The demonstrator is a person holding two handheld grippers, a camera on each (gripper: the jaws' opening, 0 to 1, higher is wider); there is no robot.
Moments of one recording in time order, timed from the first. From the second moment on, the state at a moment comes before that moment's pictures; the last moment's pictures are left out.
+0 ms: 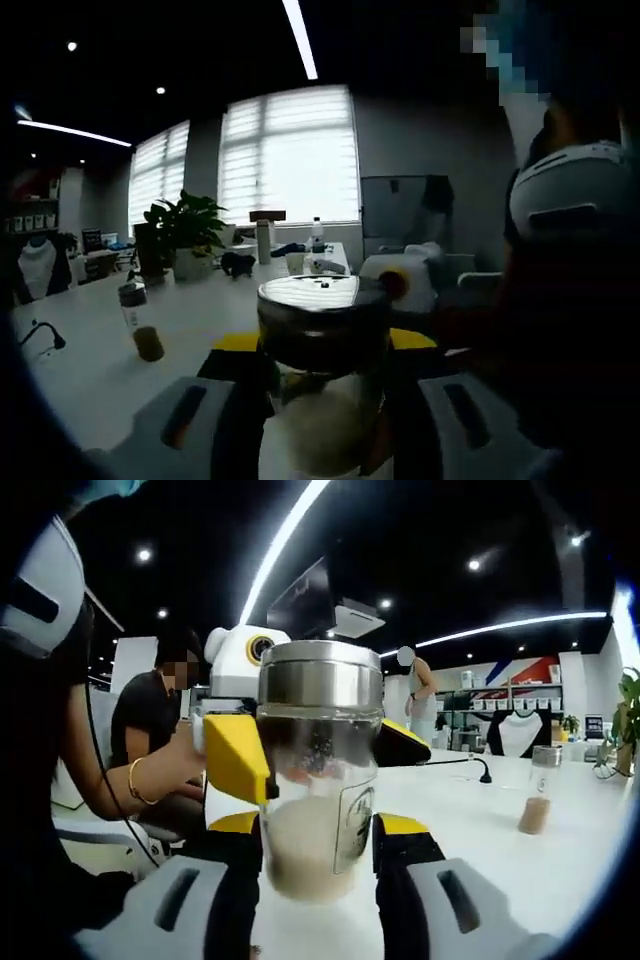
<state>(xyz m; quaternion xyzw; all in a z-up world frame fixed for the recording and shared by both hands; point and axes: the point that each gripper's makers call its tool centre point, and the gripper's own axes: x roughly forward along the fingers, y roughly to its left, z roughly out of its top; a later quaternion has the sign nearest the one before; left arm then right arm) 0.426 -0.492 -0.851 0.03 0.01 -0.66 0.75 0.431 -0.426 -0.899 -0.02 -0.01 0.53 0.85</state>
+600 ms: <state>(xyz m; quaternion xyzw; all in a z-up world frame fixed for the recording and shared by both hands) 0.422 -0.494 -0.854 0.04 0.00 -0.66 0.75 0.433 -0.427 -0.901 -0.02 0.00 0.51 0.86</state>
